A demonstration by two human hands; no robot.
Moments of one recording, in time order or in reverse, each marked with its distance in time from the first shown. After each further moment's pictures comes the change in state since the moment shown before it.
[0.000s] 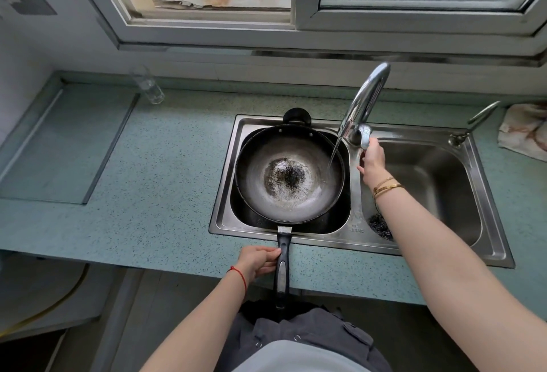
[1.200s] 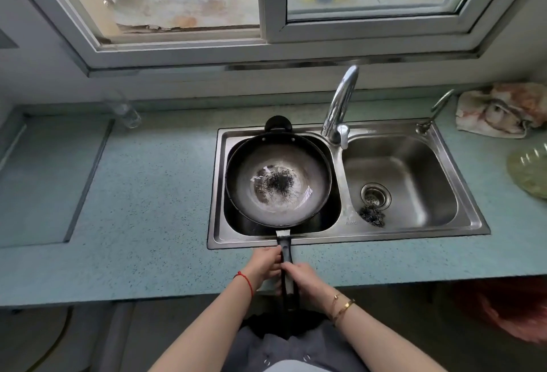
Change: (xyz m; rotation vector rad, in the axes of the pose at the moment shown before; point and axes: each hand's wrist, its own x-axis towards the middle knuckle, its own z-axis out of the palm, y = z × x) left_hand 0.000 0.007 0.007 0.282 -0.095 0.092; right_hand -0.172 0.231 0.032 -0.249 -0.433 0.382
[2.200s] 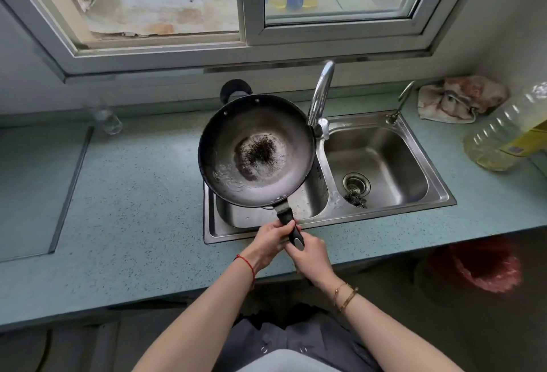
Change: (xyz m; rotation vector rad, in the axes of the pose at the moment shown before) left_hand -0.048 0.023 0.000 -0.222 -0.374 0.220; right_hand -0.062 -0.009 0.004 -0.451 0.494 -0.614
